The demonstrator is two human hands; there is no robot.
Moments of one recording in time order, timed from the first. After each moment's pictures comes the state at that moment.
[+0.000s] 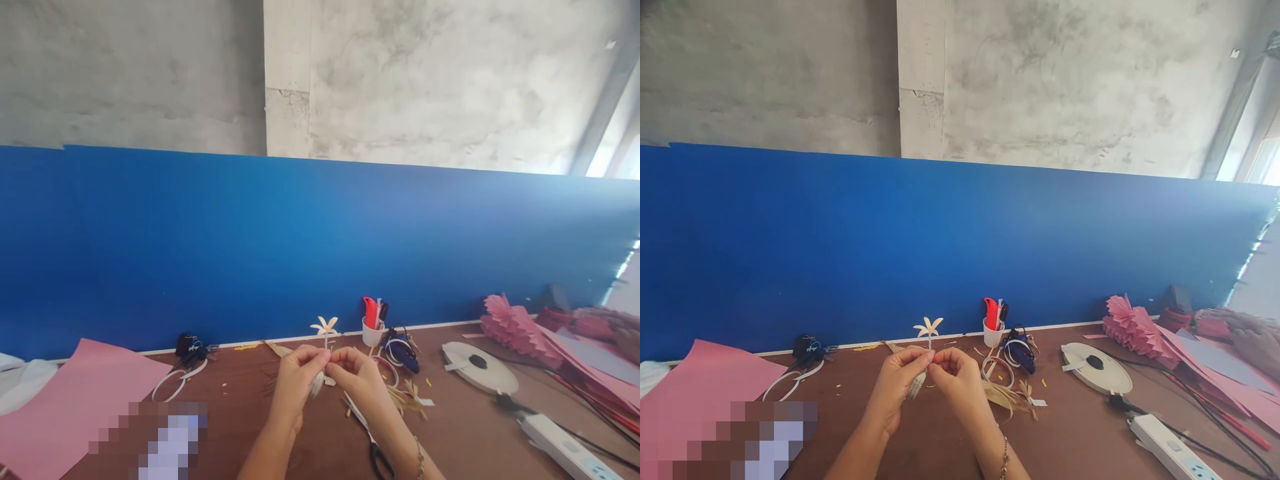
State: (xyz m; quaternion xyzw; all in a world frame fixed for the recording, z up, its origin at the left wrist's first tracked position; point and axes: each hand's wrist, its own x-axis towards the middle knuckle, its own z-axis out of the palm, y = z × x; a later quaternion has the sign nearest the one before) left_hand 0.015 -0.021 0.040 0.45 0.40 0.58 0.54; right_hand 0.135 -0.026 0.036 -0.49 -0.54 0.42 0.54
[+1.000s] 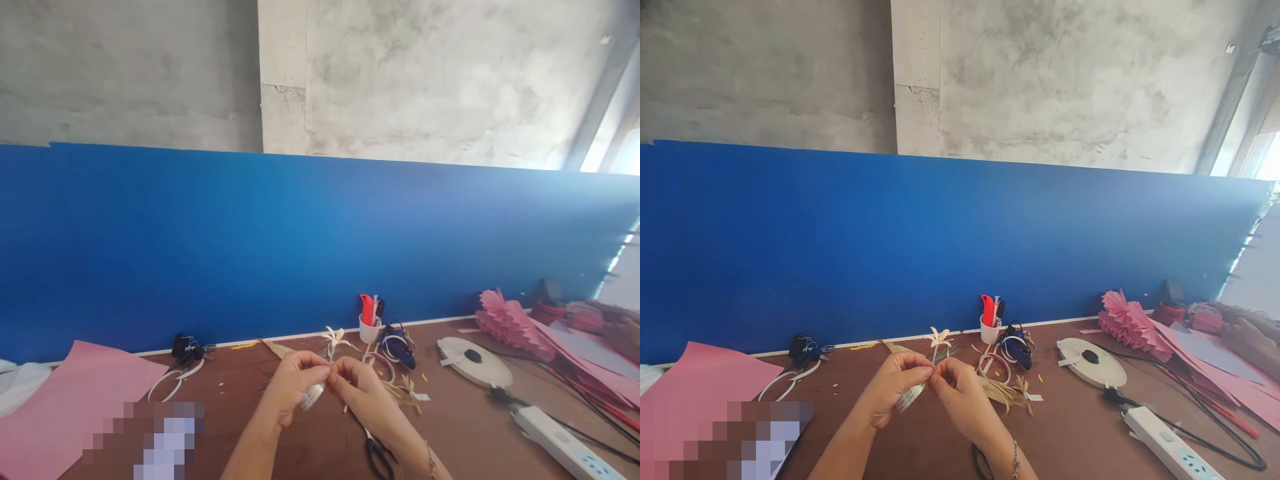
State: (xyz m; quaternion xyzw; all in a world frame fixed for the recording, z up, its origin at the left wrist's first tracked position) left_hand 0.005 -0.018 0.040 0.47 0.42 0.45 0.63; right_hand 0.153 -0.037 0.029 -0.50 -0.63 0.42 0.42
